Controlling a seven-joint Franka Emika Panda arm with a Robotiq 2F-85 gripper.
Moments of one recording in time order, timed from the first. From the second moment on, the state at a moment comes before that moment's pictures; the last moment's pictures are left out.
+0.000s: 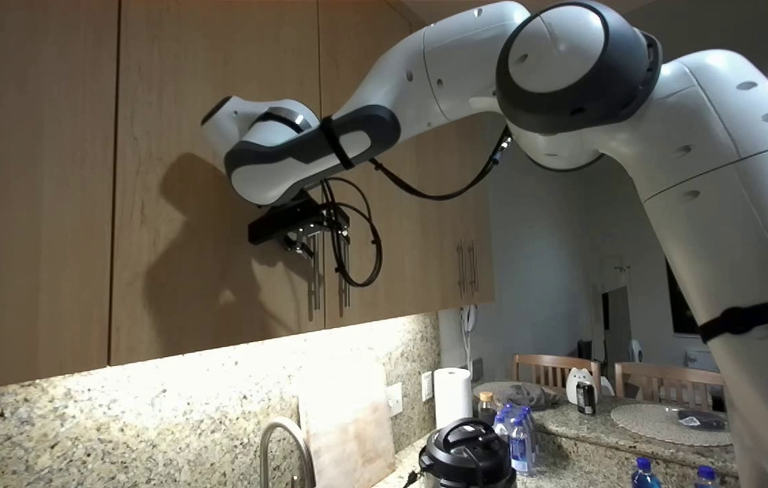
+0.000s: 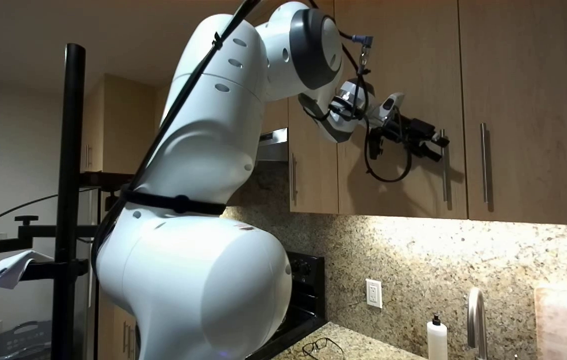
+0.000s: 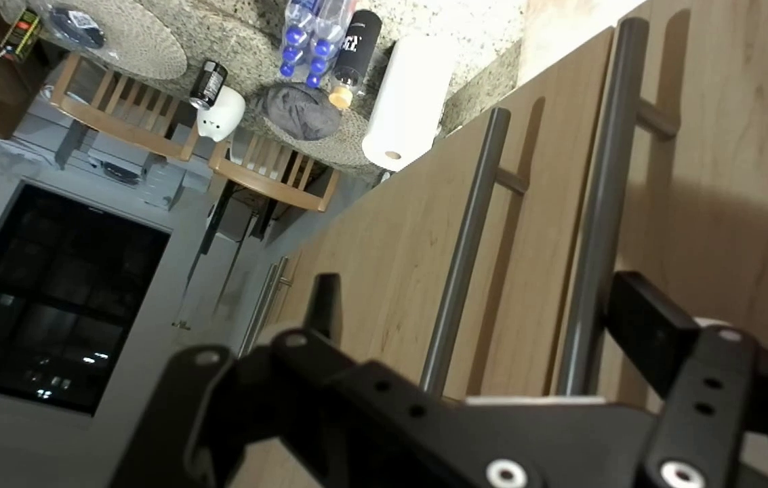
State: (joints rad) arm 0.22 0.24 0.12 -1.38 -0.97 1.62 1.28
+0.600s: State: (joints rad) arm 0.24 0.25 0.12 -1.38 -0.98 1.60 1.32
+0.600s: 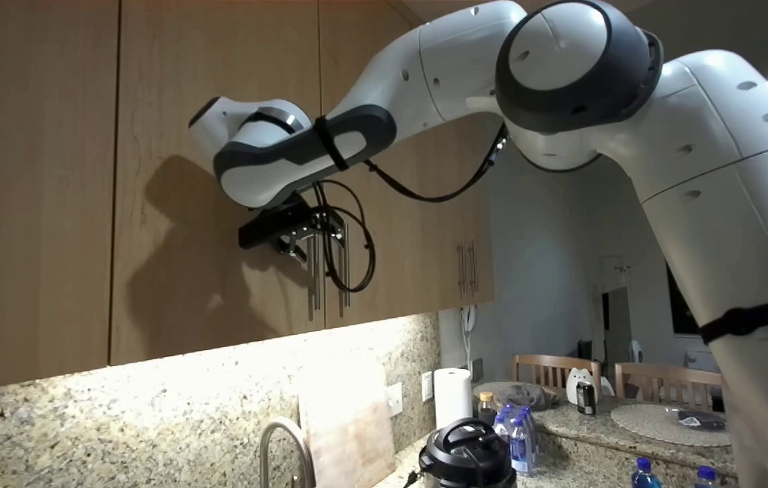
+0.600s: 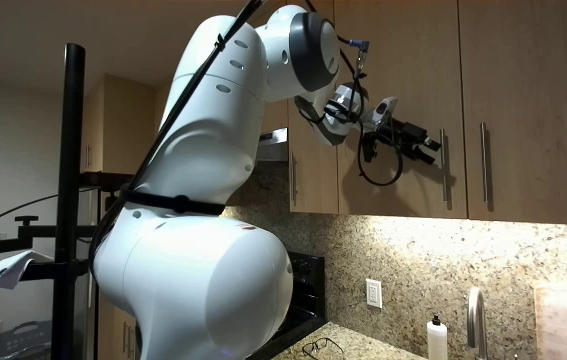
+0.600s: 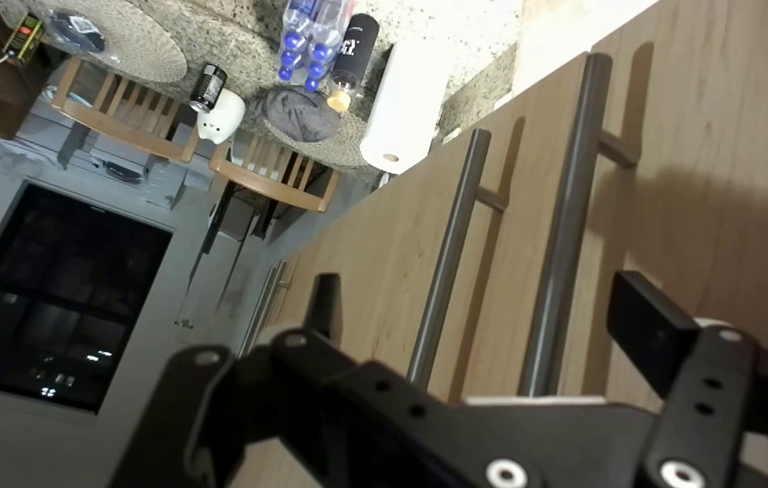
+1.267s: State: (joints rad) arm 0.26 0.27 0.11 -1.38 -1.09 1.55 1.42
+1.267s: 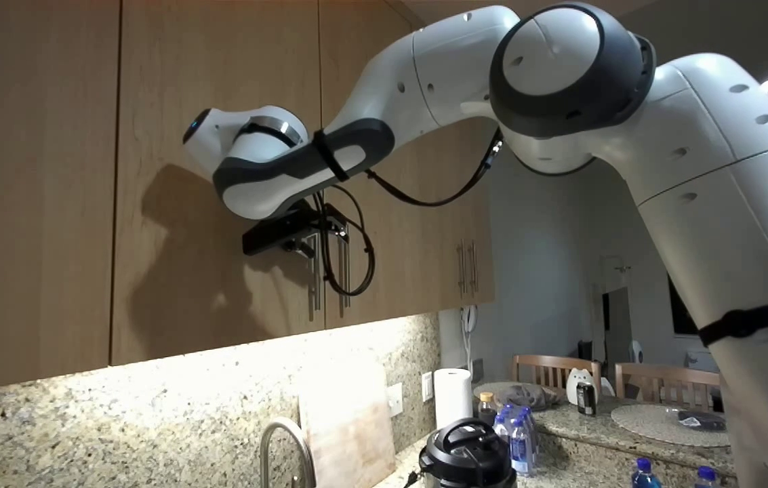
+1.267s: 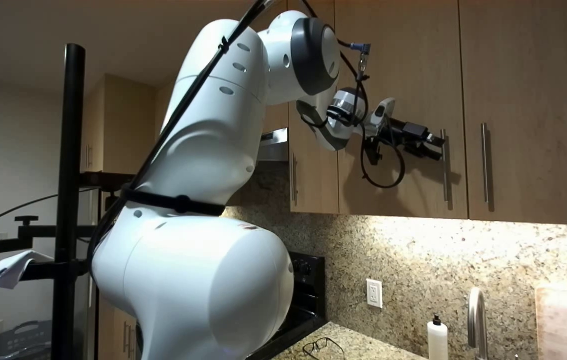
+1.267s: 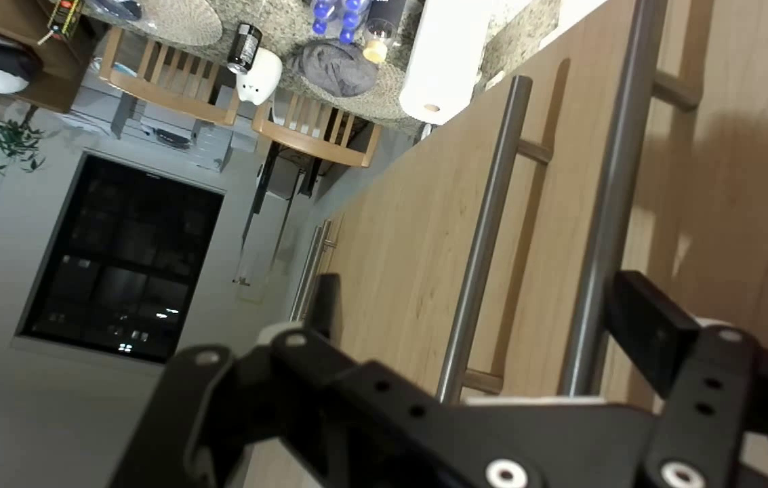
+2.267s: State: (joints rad) arm 0.23 0.17 0.10 -1.55 -1.16 1.73 1.43
